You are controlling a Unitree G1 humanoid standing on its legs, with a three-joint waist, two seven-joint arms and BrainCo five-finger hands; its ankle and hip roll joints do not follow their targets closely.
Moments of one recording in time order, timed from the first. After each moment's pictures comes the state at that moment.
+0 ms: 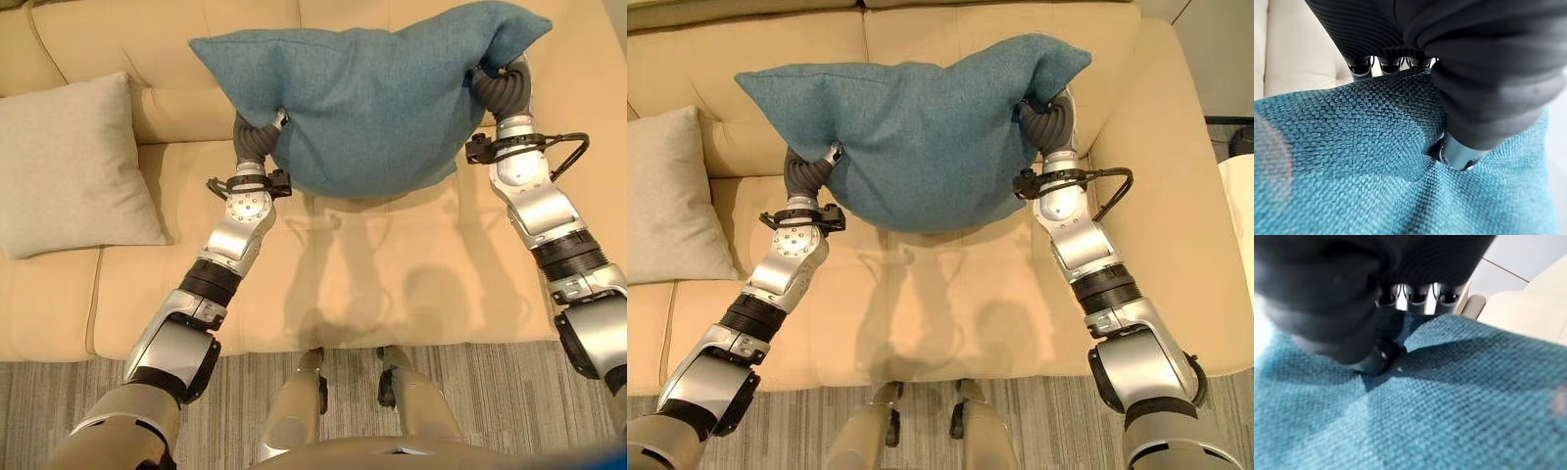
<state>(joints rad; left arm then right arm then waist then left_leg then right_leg) -0.76 0.43 -0.32 0.42 -0.42 -0.16 0.49 -0.91 -0.60 0.34 0.39 0.13 -0.10 -0.43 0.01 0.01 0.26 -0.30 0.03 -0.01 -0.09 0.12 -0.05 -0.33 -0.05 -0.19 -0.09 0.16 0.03</state>
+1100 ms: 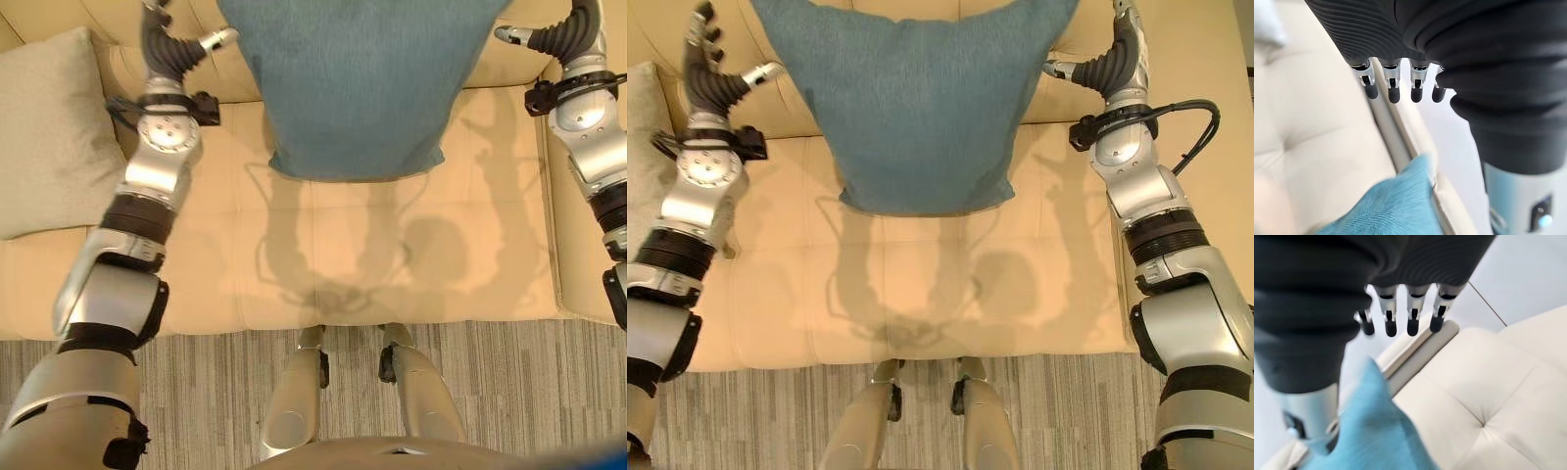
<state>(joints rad) -1.05 0.79 -0.35 0.71 -0.41 -0.21 0.39 -1.18 -0.82 0.51 0.70 0.13 -0.09 -0.38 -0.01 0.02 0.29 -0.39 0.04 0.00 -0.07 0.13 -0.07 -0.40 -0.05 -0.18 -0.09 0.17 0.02</state>
